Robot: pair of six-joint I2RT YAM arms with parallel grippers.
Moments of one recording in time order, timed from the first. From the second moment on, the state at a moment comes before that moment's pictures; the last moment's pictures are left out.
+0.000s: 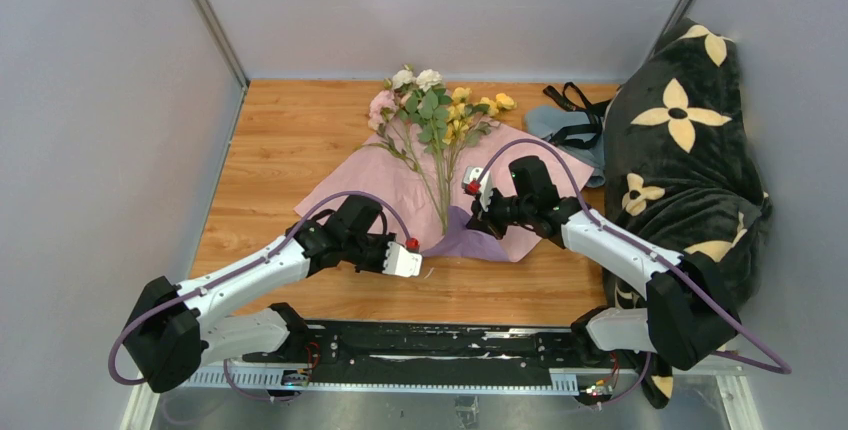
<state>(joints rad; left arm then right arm) -0.75 1.09 0.63 -0.48 0.35 0.97 0.52 1.28 0.72 -0.17 -0.61 -0.48</state>
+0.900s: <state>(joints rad) -0.66 1.10 0.72 -0.51 0.48 0.51 0.52 1.41 0.79 -0.22 -0.84 -0.40</state>
